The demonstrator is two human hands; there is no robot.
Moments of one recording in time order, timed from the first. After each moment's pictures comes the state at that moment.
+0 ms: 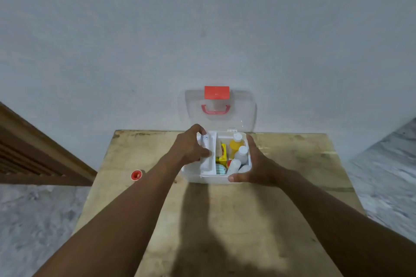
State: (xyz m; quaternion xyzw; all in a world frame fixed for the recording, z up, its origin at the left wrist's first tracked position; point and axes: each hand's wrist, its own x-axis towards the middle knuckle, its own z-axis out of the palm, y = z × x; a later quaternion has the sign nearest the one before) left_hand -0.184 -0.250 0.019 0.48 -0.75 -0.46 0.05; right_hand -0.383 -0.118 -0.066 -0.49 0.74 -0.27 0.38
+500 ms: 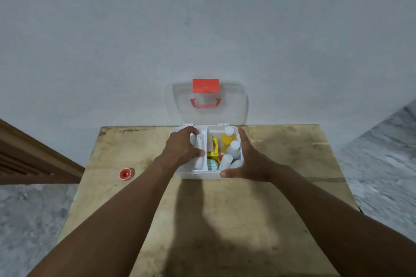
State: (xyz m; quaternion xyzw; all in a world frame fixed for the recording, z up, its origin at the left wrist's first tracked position) left_hand -0.194 -0.252 -0.009 0.50 -0.77 -0.39 0.02; right_hand -0.379 -0.117 -0.063 -0.48 0.73 -0.27 0.41
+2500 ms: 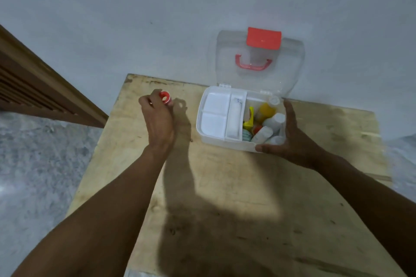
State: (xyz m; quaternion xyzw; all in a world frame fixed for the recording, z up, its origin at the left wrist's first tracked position) left_hand -0.107 -0.269 -0.063 0.67 -0.48 -0.39 0.42; right_hand -0.369 -0.111 -0.044 -0.49 0.73 -0.27 0.40
